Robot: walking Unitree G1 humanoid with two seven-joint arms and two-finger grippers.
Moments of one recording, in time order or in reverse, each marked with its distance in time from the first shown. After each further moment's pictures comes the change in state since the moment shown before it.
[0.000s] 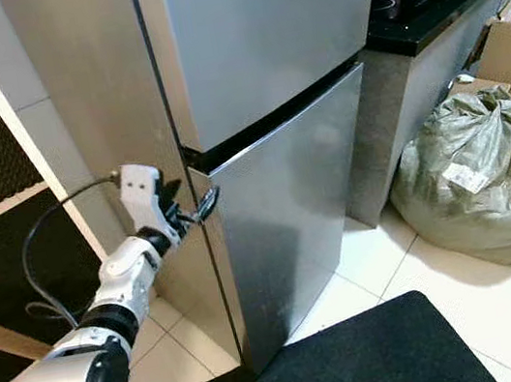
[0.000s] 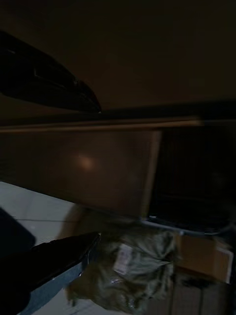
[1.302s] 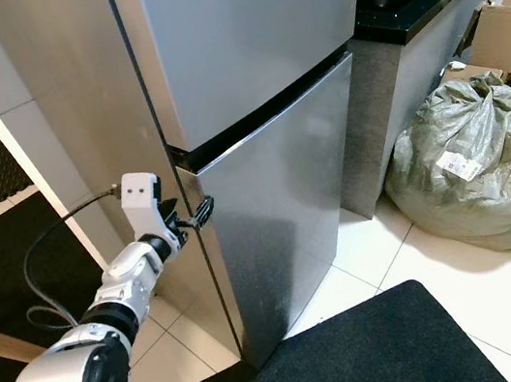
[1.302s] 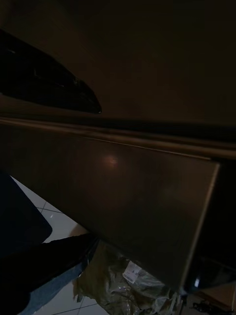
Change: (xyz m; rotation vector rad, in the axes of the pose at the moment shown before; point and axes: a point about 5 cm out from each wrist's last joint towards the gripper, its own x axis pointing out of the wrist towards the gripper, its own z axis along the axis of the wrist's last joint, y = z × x) left arm 0.002 0.008 -0.004 -0.129 0.078 0.117; right arm -0.002 -0.002 -0.008 0.010 0.007 -0.010
